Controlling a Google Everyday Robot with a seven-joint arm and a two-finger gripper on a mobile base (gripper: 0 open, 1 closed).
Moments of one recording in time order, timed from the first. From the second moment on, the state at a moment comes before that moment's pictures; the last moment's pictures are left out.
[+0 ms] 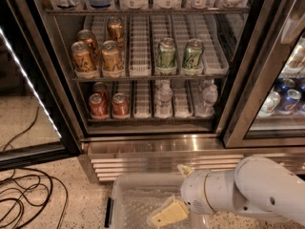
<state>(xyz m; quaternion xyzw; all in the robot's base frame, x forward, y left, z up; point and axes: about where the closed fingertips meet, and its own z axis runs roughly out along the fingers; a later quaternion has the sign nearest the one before) 0.366 -0.043 0.671 -0.43 0.81 0.26 0.30</state>
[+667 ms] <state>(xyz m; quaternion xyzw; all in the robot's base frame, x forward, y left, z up) 0.423 -0.066 0.655 -0.38 0.84 0.14 0.36</state>
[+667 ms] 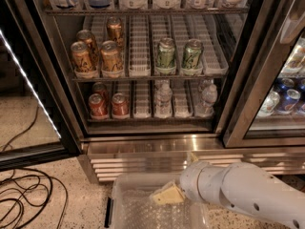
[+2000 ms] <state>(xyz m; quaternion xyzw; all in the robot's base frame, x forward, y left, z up) 0.494 -0.123 0.674 -0.28 0.84 0.03 0.47</state>
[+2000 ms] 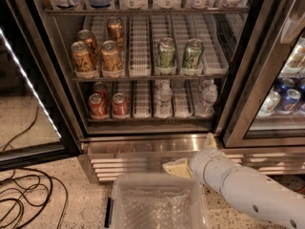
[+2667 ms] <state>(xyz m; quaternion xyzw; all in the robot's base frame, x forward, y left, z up) 0.511 -0.101 0.674 -0.23 0.81 0.02 0.54</state>
